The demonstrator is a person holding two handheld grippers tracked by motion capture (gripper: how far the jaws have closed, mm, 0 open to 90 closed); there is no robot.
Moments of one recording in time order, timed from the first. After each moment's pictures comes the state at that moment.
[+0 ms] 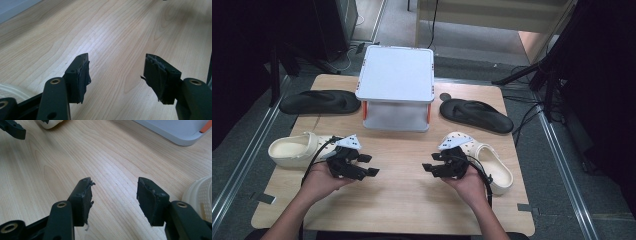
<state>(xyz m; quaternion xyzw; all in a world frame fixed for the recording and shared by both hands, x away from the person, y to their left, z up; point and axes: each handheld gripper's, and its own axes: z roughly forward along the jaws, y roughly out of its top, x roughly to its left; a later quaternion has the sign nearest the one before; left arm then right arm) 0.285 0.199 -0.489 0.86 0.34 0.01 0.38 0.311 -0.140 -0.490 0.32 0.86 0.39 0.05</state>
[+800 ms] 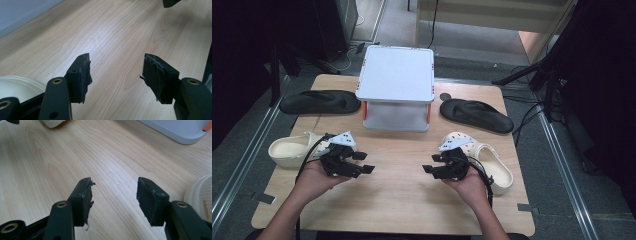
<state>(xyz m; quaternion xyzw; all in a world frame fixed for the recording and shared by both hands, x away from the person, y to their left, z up) 0.280 0.209 -0.468 0.86 0.34 0.03 0.38 0.307 -0.142 -0.488 0.32 0.86 0.39 0.04</state>
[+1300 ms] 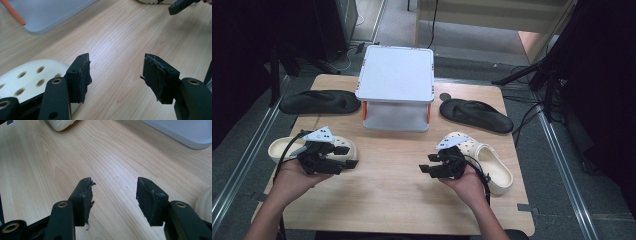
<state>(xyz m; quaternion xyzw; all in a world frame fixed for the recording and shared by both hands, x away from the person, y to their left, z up) 0.265 0.250 -0.443 0.85 0.37 0.07 0.38 0.309 -0.133 -0.486 0.31 0.87 0.39 0.03</state>
